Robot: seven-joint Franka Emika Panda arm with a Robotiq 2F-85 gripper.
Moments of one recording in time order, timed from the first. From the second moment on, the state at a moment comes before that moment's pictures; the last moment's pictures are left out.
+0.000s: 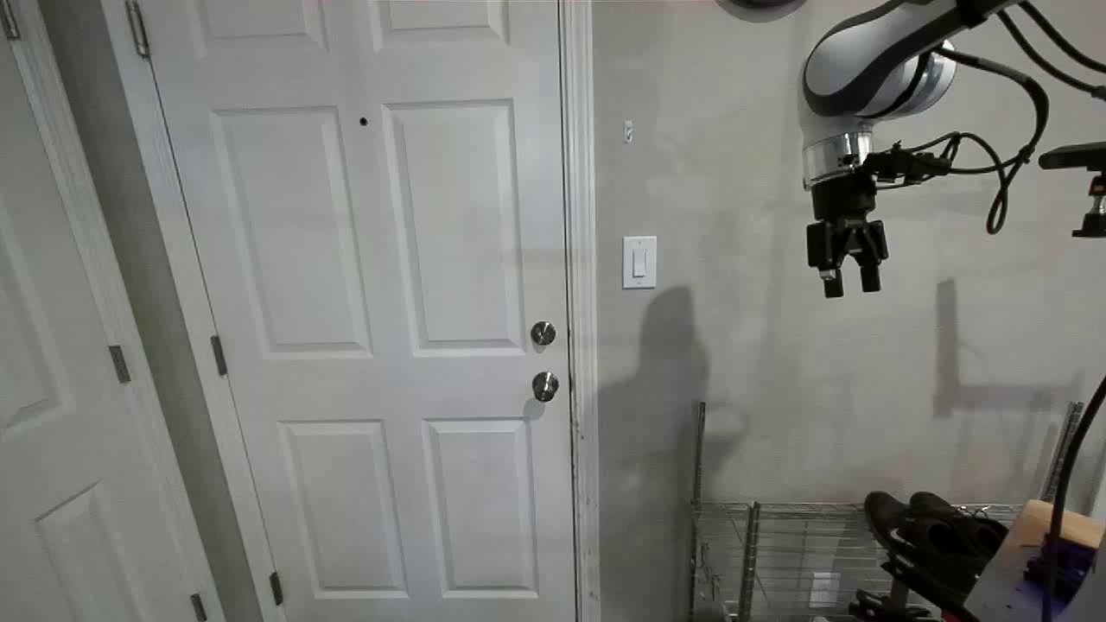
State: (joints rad) arm -0.10 -0.45 -0.16 -2.39 -0.05 1.68 -0.08
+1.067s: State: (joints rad) arm -0.12 -0.42 -0.16 -2.38 -0.10 1.77 -0.08
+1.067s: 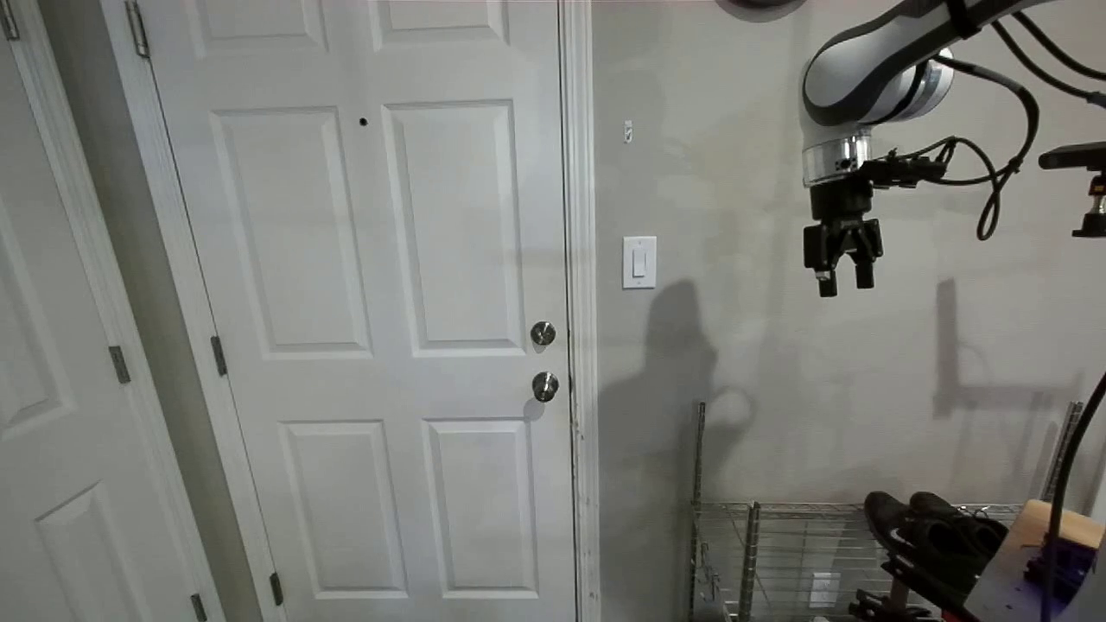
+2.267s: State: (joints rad) arm -0.09 0.07 -0.10 -2.07 -0.19 2.27 -0.09
